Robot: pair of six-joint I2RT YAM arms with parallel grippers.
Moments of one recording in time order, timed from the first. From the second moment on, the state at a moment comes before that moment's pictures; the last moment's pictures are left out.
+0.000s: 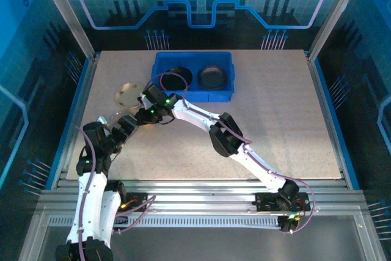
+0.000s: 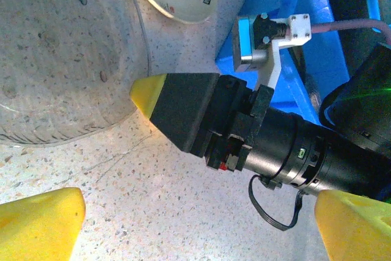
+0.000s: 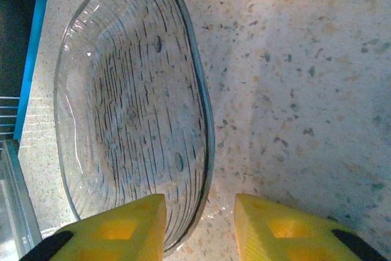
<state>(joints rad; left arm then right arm) 0.23 0.59 0.39 -0.43 0.38 -0.88 0.90 2.79 2.55 -0.63 -0.48 0.60</state>
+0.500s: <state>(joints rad) 0.23 0.59 0.37 -0.45 0.38 -0.87 0.90 2.86 2.66 -0.63 -0.47 0.65</state>
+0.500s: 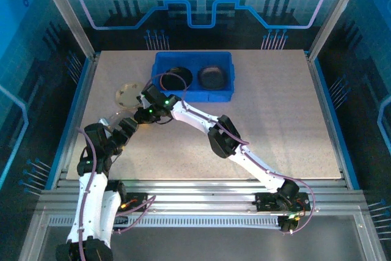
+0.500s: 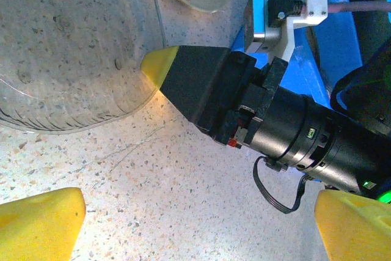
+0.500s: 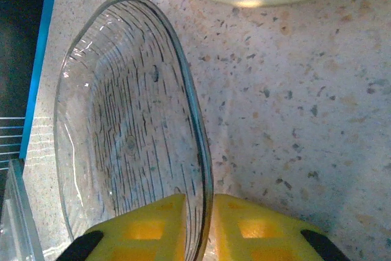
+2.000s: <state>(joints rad) -0.26 1.15 0.70 -0.32 0.34 -0.61 0.63 1.70 1.34 -0.63 -0.46 0.35</state>
